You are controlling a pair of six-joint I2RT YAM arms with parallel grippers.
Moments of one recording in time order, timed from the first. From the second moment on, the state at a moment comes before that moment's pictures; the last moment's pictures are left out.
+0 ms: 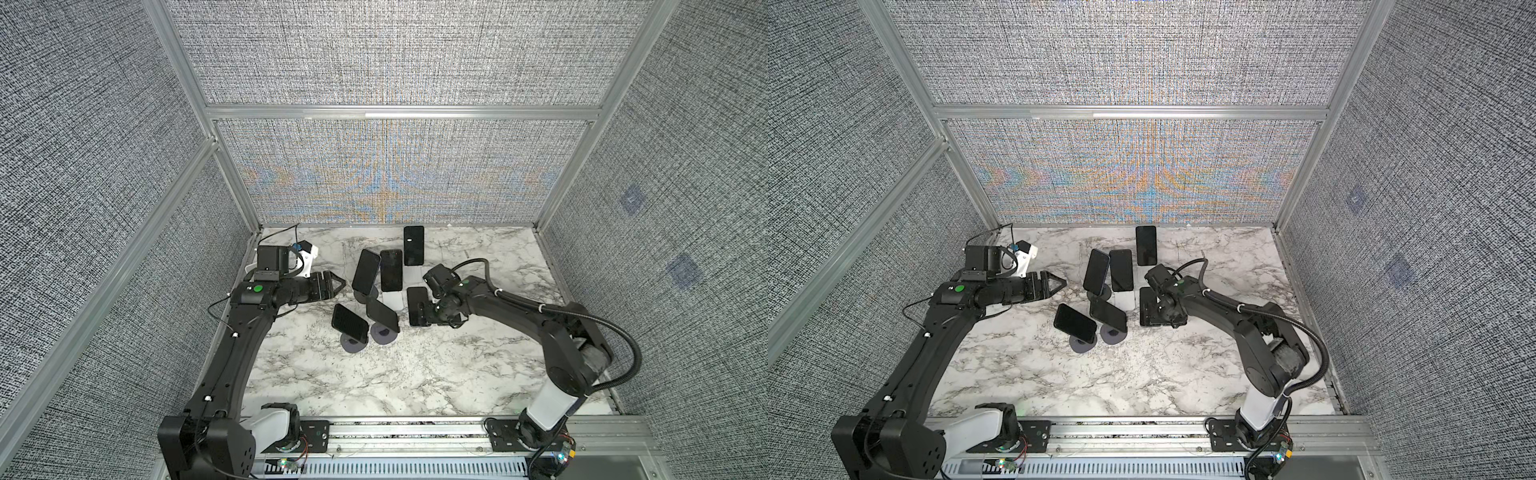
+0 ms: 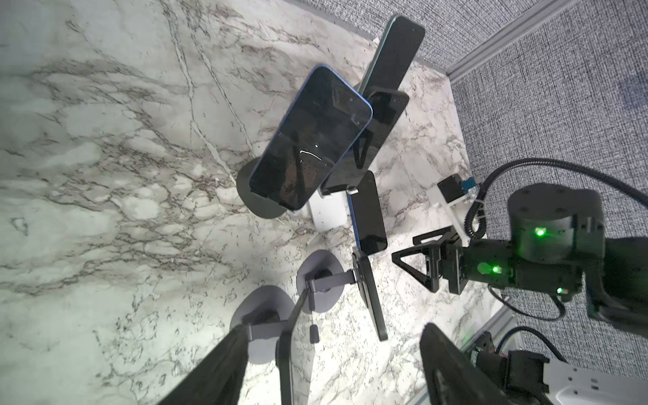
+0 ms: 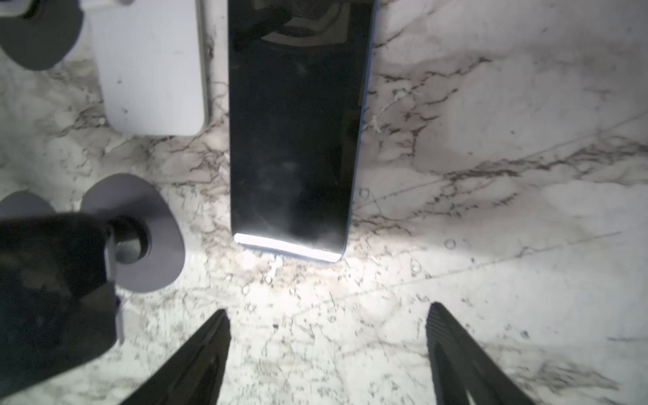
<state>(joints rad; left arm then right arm) -0.09 1.17 1.10 -0.80 0.62 -0.24 0.63 1.68 1.17 -0.73 -0.05 0.50</state>
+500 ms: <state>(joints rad) -0.09 1.22 1.07 -0.97 0.65 -0.21 0.62 1.29 1.00 -0.81 -0.26 0.30</state>
